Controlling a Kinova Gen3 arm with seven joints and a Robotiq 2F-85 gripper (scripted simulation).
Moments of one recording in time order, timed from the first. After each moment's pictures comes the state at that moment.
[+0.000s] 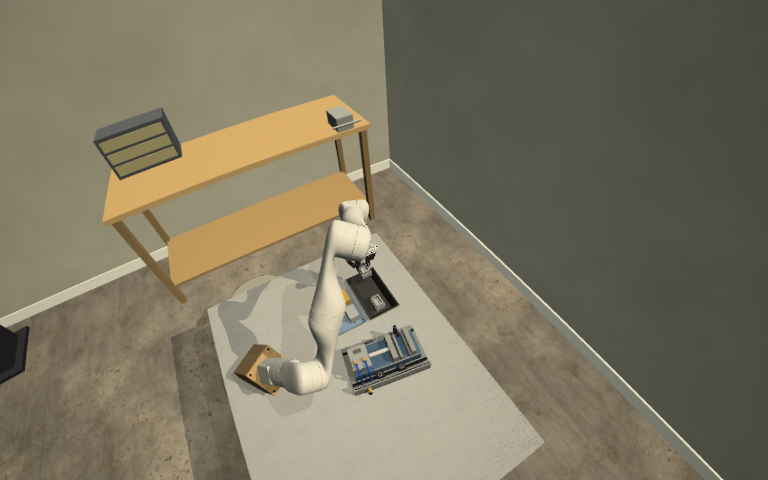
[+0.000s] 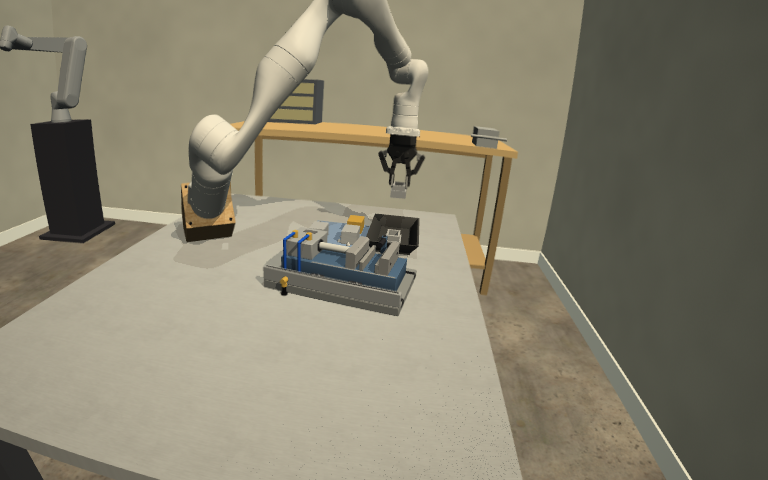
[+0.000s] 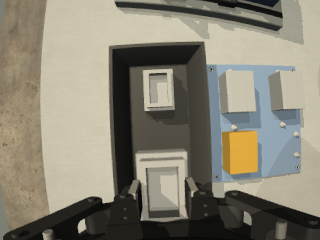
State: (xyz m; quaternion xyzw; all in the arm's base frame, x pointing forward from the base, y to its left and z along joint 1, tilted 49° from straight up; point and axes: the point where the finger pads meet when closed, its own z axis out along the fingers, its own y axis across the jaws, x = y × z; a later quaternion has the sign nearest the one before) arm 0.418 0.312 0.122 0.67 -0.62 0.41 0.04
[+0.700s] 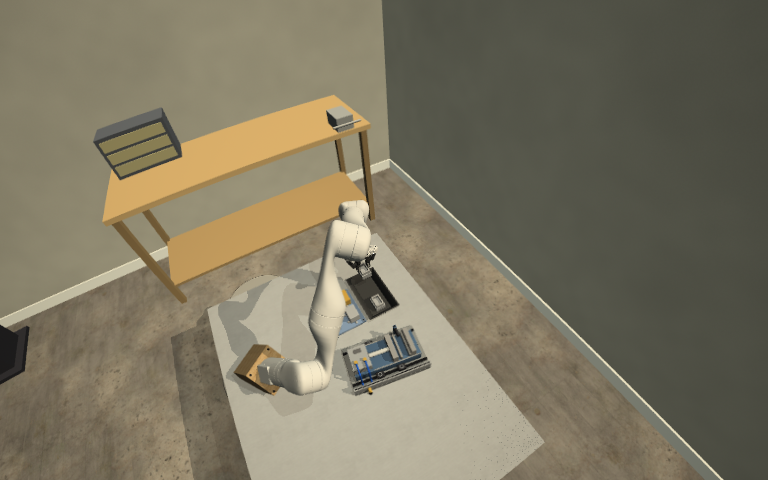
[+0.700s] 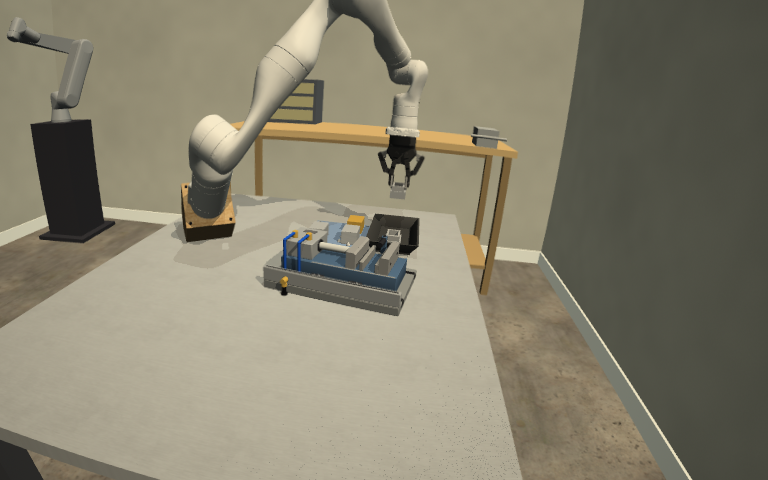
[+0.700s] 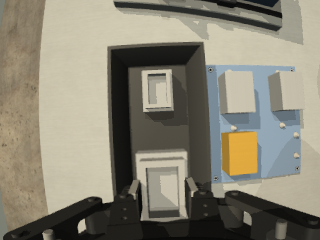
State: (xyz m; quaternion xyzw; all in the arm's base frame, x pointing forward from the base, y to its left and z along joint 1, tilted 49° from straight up) arm 0.418 0.310 0.121 0.67 -0.62 0.41 0.04
